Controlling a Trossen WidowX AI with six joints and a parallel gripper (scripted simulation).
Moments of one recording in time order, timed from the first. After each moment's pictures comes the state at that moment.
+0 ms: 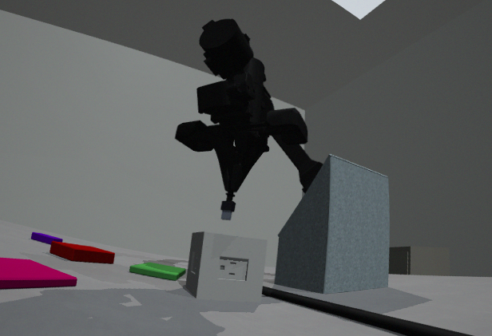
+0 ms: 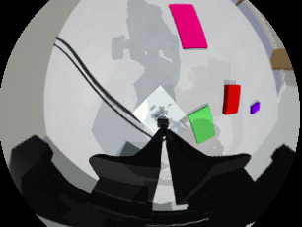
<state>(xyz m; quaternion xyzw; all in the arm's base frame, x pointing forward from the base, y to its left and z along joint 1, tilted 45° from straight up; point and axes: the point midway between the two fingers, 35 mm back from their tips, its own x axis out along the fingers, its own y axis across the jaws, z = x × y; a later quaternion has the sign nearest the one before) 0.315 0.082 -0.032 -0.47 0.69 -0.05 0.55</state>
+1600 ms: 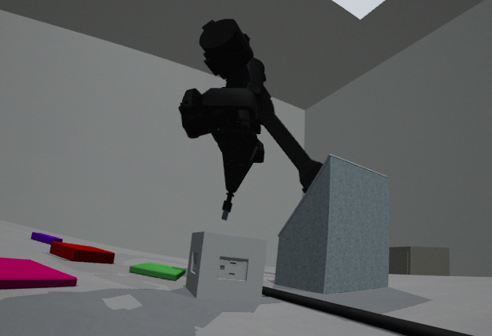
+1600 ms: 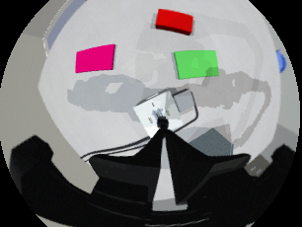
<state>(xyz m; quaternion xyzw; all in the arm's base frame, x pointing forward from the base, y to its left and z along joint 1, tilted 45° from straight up) 0.315 0.082 -0.032 -0.05 0.52 -0.45 0.72</state>
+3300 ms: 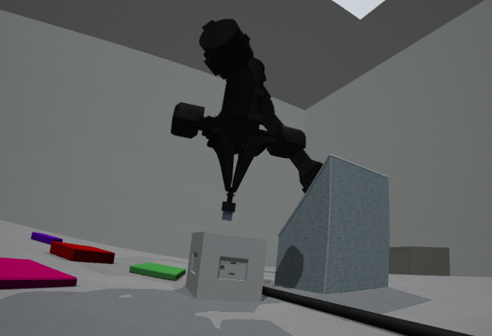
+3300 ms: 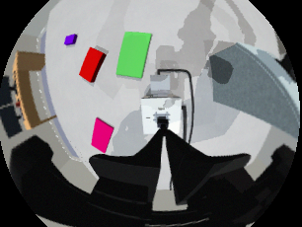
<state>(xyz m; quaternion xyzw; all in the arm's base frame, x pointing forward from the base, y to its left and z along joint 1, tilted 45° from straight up) 0.315 0.082 -0.032 0.35 0.19 -0.66 0.63</state>
